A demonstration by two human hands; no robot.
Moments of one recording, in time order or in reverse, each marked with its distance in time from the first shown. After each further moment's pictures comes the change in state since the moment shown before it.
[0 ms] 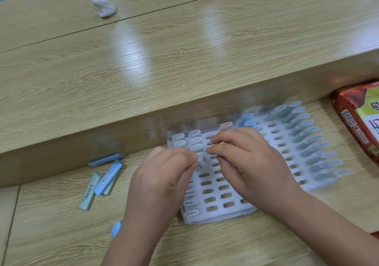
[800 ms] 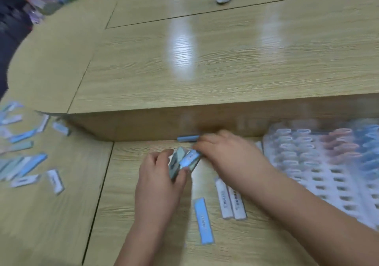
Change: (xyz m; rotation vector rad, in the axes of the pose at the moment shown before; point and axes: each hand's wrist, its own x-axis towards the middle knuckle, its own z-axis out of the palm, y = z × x) left_hand -0.098 -0.110 -0.075 0.217 -0.057 -0.834; right_hand 0.096 -0.124 0.118 -0.130 -0.470 -0.211
